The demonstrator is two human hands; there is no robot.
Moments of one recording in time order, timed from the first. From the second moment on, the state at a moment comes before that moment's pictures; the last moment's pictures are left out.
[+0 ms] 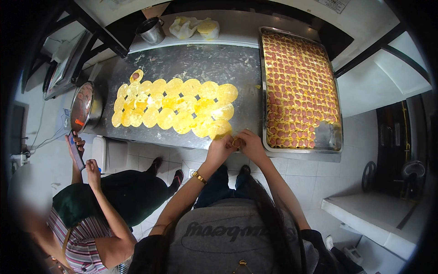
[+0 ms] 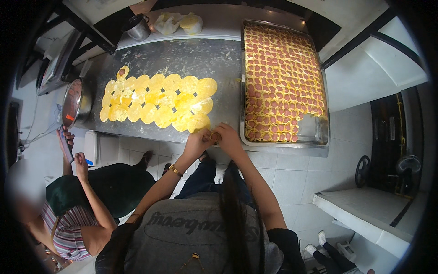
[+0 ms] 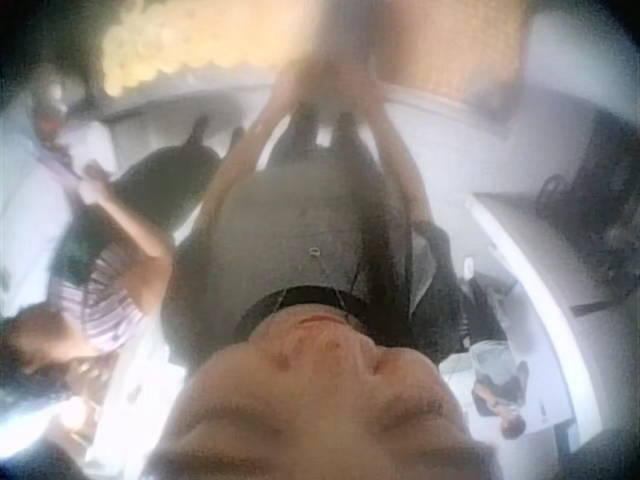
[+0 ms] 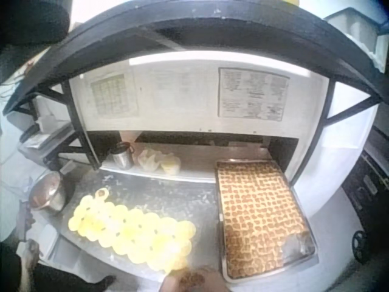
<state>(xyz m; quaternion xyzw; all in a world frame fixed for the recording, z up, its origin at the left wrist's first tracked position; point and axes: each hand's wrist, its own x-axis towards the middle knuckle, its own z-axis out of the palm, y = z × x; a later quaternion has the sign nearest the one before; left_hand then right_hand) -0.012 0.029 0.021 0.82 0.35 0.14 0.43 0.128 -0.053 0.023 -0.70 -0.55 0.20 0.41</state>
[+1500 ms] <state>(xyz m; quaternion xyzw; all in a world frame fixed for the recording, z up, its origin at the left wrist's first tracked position) -0.008 0.028 0.019 0.81 0.35 0.20 0.43 0.117 -0.056 0.014 -0.75 -0.52 0.09 0.40</state>
